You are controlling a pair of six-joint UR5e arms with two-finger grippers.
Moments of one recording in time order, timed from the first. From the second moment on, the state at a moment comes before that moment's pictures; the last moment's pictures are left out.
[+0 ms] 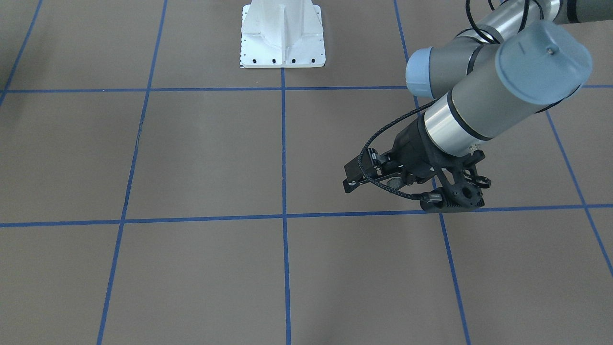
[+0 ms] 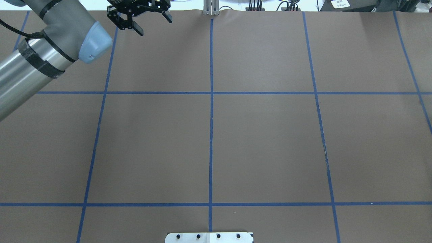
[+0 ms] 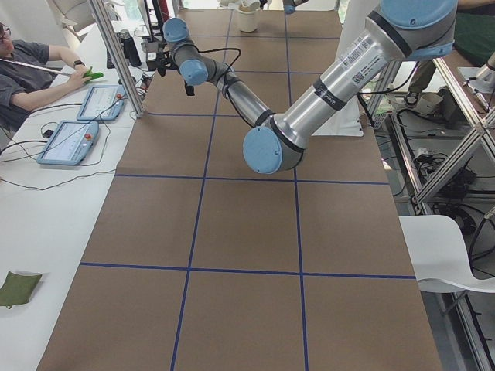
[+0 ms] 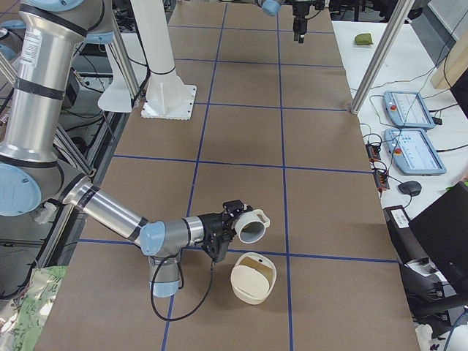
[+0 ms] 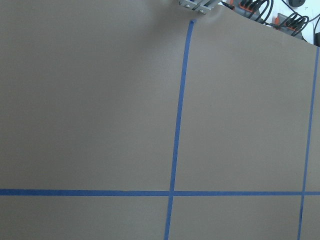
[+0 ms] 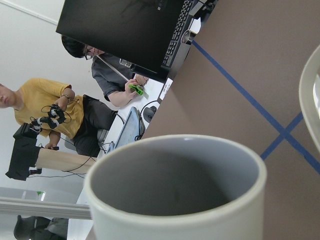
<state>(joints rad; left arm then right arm) -1.03 -2.40 -1.45 -1.86 -2.43 -1.19 1.39 -1.83 1.18 0.64 2.02 1.96</state>
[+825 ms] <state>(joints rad) -1.03 -2.41 -1.44 -1.86 -2.40 -1.19 1.45 -1.76 1.09 0.70 1.95 2.36</state>
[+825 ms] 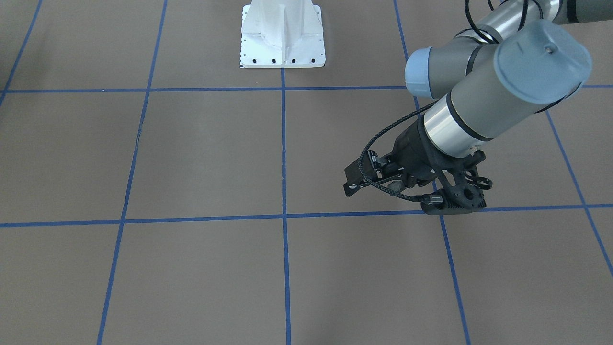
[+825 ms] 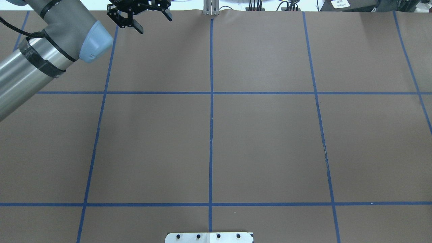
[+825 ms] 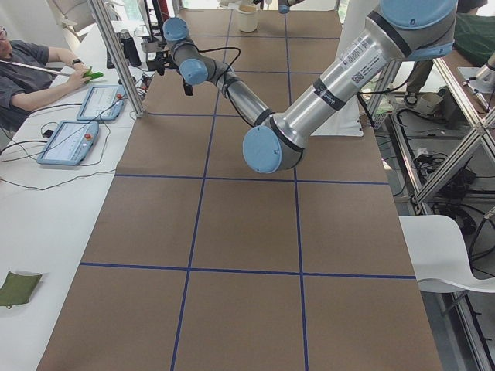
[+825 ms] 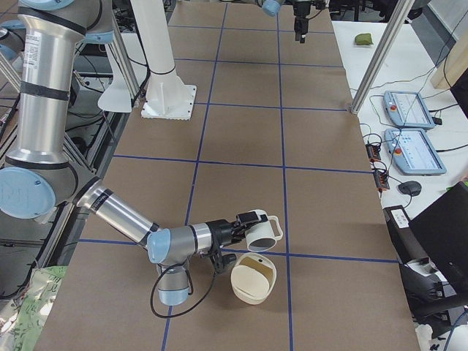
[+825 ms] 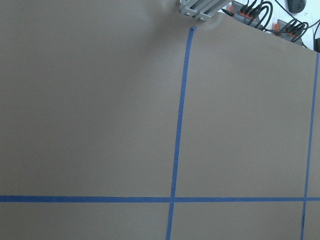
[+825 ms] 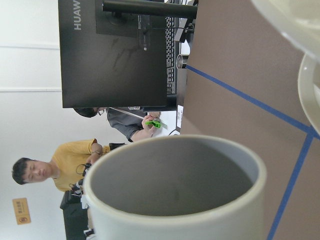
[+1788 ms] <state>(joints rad) -1.02 -2.41 -1.43 -1.86 -2.35 -1.13 1.45 -1.72 0.99 0.85 1.82 2.81</state>
